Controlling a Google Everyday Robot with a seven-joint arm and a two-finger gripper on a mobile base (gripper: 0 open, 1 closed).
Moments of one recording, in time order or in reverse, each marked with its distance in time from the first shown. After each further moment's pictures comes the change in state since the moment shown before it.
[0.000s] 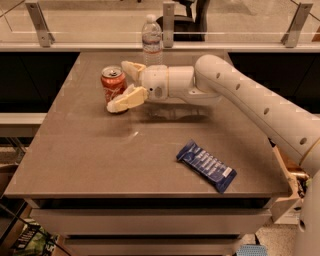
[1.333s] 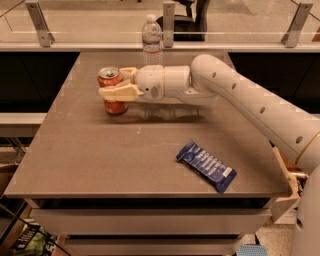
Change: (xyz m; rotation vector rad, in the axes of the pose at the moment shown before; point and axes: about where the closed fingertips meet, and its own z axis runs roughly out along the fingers) arm -0.002 0.005 0.010 -0.019 -0.002 -0.002
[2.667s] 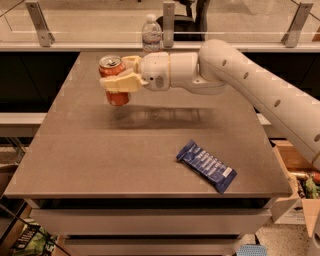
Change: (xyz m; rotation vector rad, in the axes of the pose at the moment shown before) arm -0.037 0.011 -0.016 0.011 0.025 -0.033
